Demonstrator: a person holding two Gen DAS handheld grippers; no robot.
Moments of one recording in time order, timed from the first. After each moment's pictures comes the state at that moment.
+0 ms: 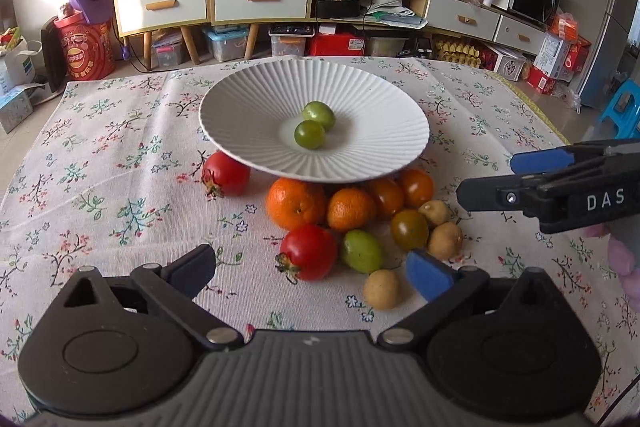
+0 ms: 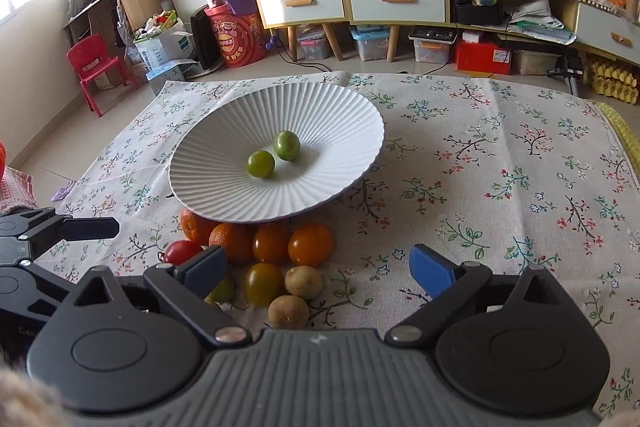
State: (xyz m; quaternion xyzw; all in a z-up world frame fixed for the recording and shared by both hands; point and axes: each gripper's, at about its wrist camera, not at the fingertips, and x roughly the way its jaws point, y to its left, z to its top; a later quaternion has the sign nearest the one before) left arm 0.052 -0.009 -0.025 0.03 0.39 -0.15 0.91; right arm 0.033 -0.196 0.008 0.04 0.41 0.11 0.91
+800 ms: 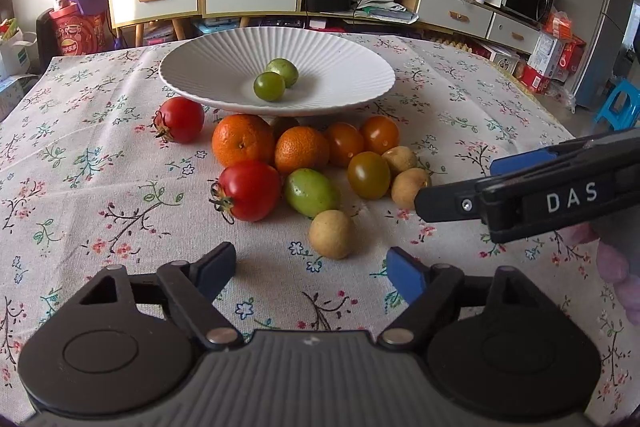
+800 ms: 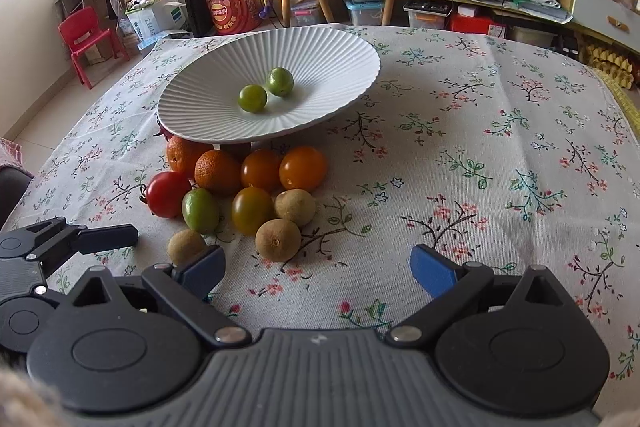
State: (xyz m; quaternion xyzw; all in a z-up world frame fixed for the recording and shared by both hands) left arm 0.024 -0.036 -0.059 0.02 0.38 -0.16 0.91; right arm 0.010 -0.191 -0.023 0.02 0.44 0.09 0.89
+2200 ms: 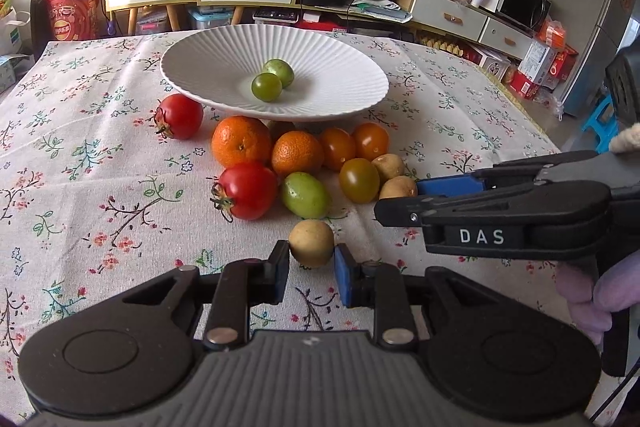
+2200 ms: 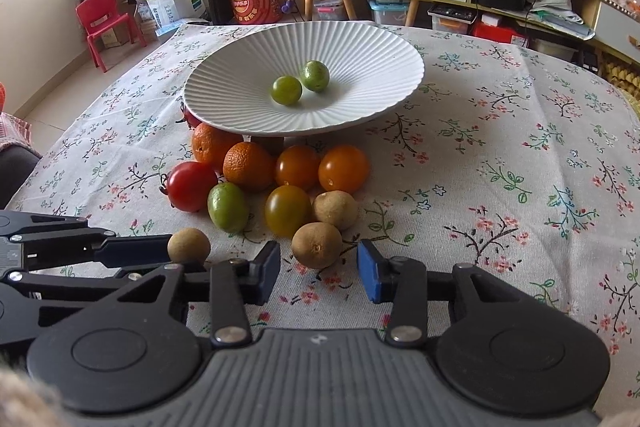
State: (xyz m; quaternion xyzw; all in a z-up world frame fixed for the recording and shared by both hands) left arm 0.024 -0.029 -0.047 -0.01 0.40 -0.18 0.90; right arm 0.014 -0.169 -0.028 -0.01 0.44 0.12 0.89
